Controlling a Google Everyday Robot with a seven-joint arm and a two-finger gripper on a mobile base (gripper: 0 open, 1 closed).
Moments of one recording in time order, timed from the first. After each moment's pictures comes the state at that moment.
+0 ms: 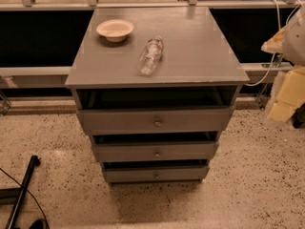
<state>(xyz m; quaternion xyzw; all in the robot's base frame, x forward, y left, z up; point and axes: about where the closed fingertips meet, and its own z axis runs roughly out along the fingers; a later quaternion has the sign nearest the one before) 0.438 -0.216 0.977 -0.60 0.78 -0.04 0.16</state>
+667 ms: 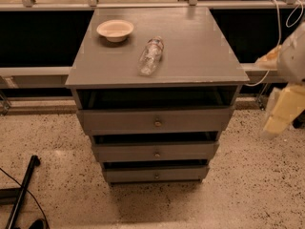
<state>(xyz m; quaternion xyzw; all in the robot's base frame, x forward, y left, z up) 0.443 -0.222 0.942 -0.61 0.77 0.00 0.17</state>
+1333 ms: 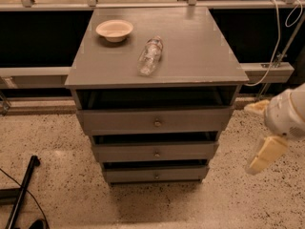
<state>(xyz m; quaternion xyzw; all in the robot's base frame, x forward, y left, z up) 0.441 -0.237 0.813 -0.60 0.77 0.08 0.20</state>
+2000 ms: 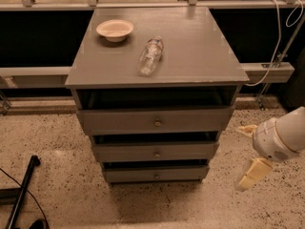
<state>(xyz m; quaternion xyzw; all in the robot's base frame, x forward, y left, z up) 0.433 -0.237 0.728 -0.58 0.78 0.12 0.21</state>
